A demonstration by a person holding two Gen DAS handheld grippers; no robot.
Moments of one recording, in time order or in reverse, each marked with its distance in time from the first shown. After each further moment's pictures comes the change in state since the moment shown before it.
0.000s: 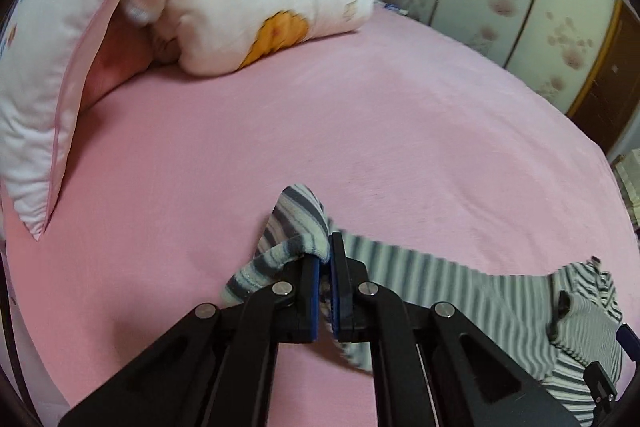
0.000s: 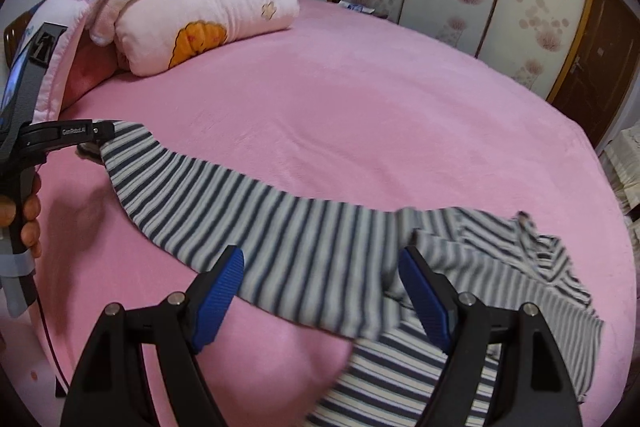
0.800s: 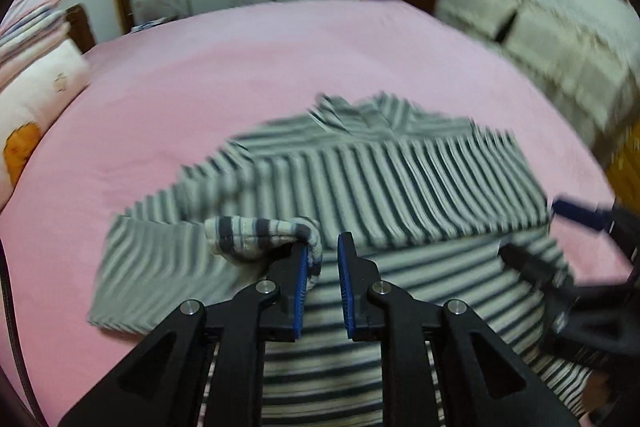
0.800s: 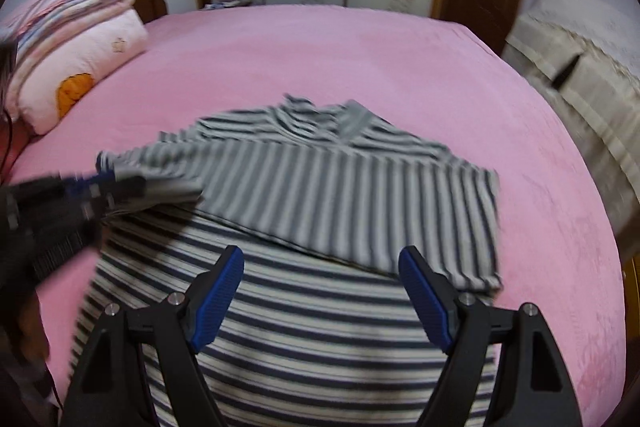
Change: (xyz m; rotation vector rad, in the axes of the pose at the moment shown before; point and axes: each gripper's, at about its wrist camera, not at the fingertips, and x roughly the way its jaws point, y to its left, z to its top) left arm -0.089 -0.376 -0.196 0.663 0.085 -0.368; right arm -0.074 -0.246 -0.164 0.367 0.062 -0.192
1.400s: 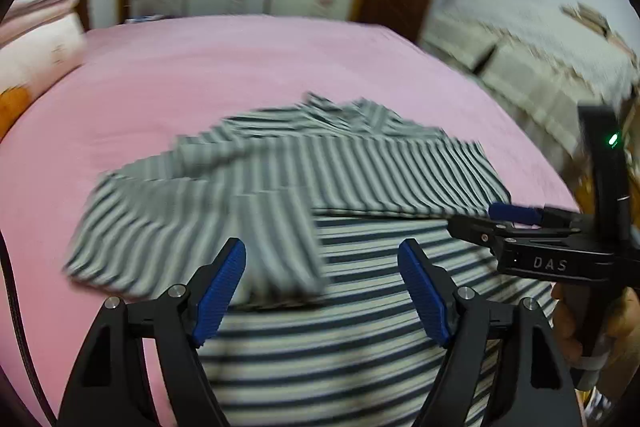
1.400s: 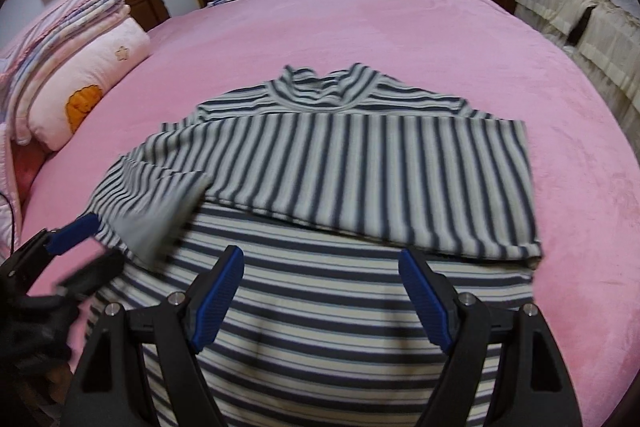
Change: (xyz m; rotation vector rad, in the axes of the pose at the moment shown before) left arm -0.038 0.046 -0.066 -0.139 -0.129 -0.119; right arm 0.031 -0.009 -0.016 0.086 0.058 0.148
